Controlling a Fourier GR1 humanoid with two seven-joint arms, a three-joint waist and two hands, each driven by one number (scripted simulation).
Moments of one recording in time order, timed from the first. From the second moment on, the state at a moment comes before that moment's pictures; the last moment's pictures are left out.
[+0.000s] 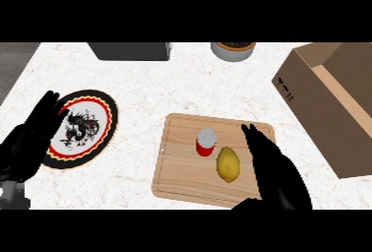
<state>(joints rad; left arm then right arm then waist) -0.03 0.43 0.01 -1.64 0.42 0.09 0.22 -0.13 -0.20 0.55 -2.01 0.71 0.24 1.08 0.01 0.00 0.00</state>
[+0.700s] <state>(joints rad) -0.03 0.39 0.04 -1.63 0.37 0.06 0.23 -0.13 -0.11 0.53 -1.90 0.77 0.30 1.03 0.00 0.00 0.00</state>
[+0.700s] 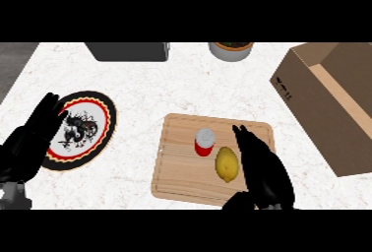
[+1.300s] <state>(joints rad) 0.01 0.36 0.09 -1.65 0.35 0.01 0.24 -0.18 -0.04 0.49 -1.80 0.85 0.34 1.00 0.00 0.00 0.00</state>
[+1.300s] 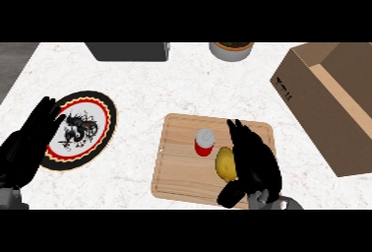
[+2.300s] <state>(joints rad) -0.02 0.30 0.13 -1.67 0.29 -0.01 0.28 -0.20 -0.01 0.48 -1.60 0.89 0.33 0.98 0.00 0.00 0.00</state>
